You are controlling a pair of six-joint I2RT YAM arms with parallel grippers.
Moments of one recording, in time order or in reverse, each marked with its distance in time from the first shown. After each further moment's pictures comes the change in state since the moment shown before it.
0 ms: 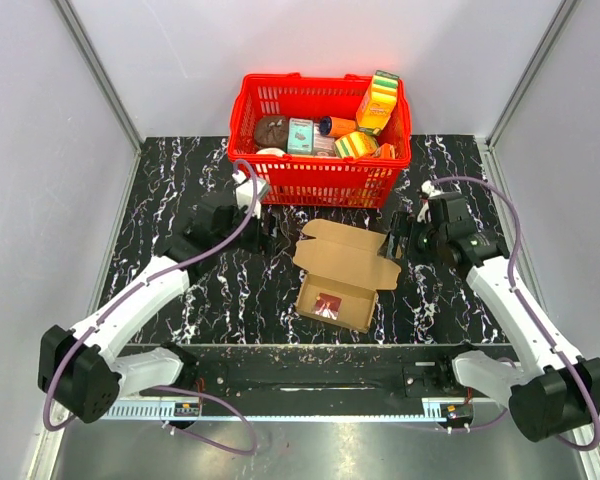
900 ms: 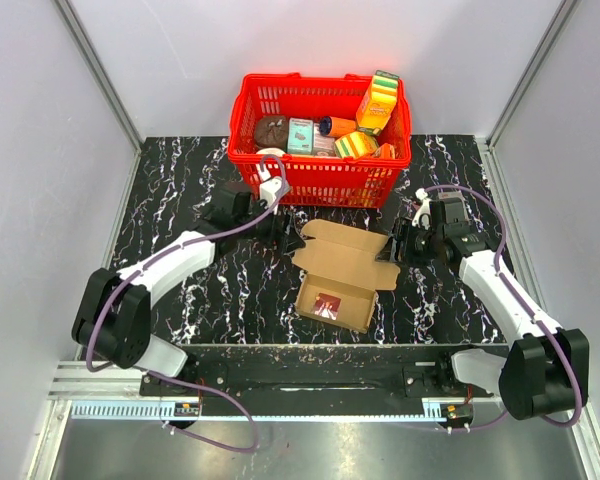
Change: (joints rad) left arm 0.088 0.308 0.029 0.212 0.328 0.082; right arm -0.104 0.105 -0.166 0.214 -0.263 -0.039
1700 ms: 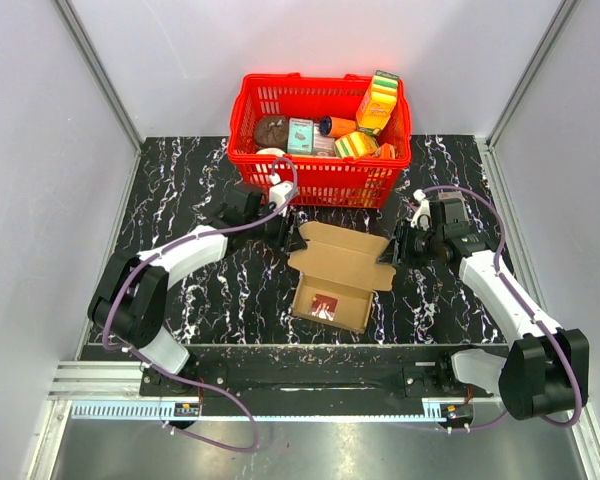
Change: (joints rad) left arm -0.022 0.137 0.035 0.031 0.002 -0.012; right arm -0.001 0.000 -0.001 -0.006 -0.046 -0.013
